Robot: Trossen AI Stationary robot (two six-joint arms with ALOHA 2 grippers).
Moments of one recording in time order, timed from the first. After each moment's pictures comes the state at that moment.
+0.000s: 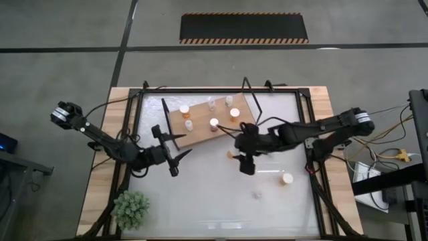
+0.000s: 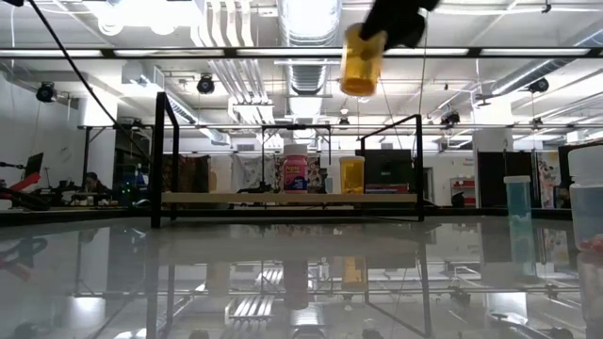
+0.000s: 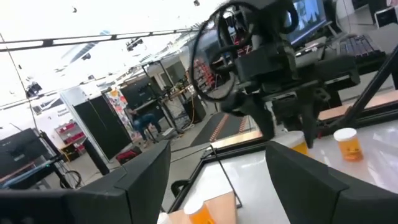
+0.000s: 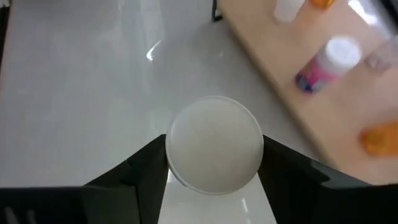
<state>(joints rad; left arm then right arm) -0.51 1.05 0.56 0.73 -0.87 0.59 0.20 1.49 1.31 -0.70 0.18 0.29</state>
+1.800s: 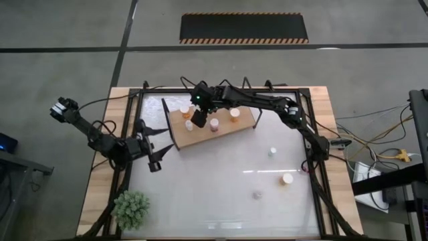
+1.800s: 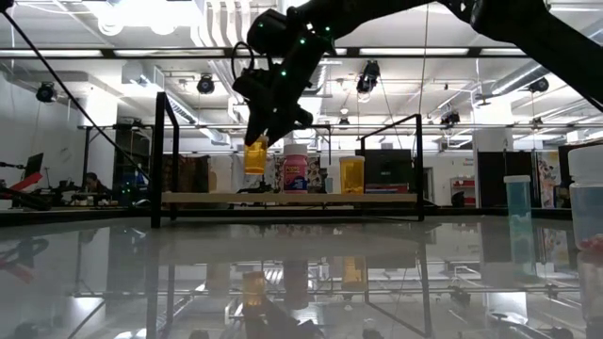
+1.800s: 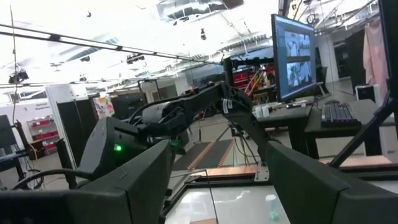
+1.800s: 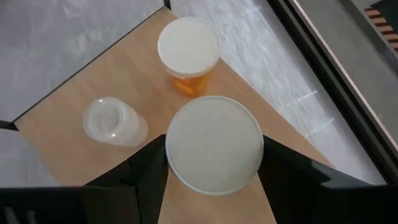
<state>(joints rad) -0.61 0.76 0.43 0.78 -0.90 0.53 -0.28 2.28 2.18 -0.83 0.07 0.12</state>
